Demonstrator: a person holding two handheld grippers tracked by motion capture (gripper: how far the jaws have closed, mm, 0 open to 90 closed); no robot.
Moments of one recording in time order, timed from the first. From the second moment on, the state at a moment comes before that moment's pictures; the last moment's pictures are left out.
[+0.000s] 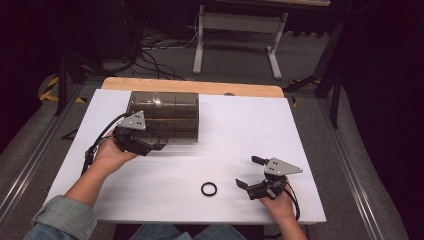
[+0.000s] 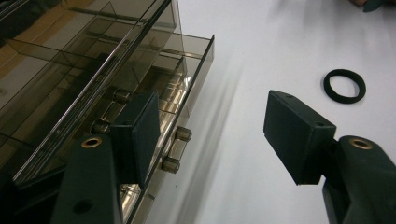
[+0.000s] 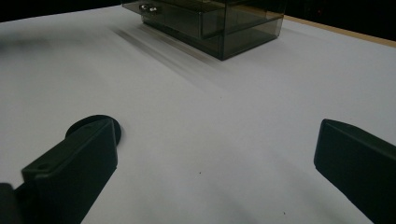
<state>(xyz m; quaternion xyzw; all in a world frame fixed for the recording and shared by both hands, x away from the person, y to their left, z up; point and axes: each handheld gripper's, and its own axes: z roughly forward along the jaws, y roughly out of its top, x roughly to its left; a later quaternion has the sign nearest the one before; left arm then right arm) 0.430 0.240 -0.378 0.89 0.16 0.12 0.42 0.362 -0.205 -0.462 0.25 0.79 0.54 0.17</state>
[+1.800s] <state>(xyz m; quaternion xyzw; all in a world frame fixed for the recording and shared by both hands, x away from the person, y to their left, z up) 0.451 0.195 -0.385 0.95 0.10 0.16 0.23 0.362 -0.205 -0.462 0.25 0.79 0.54 0.17</state>
